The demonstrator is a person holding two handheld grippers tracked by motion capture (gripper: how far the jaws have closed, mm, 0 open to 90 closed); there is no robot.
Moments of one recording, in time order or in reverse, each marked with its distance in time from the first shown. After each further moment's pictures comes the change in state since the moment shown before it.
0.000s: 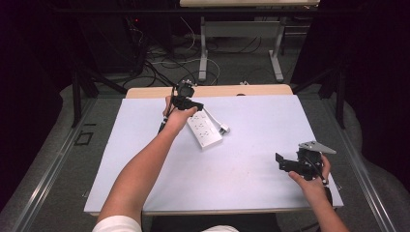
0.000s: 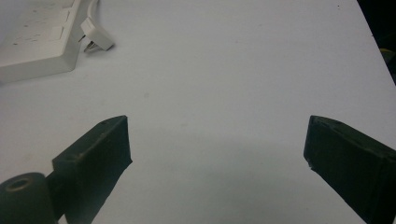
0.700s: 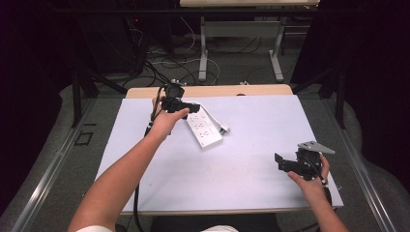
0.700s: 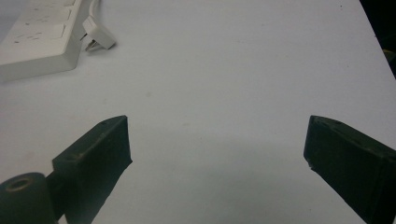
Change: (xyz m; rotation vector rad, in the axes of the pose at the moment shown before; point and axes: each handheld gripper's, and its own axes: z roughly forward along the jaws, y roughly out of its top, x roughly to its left) left arm 0.002 -0.016 -0.054 -0.067 -0.054 -0.029; right arm 0.002 0.000 0.001 0.001 0.001 -0.003
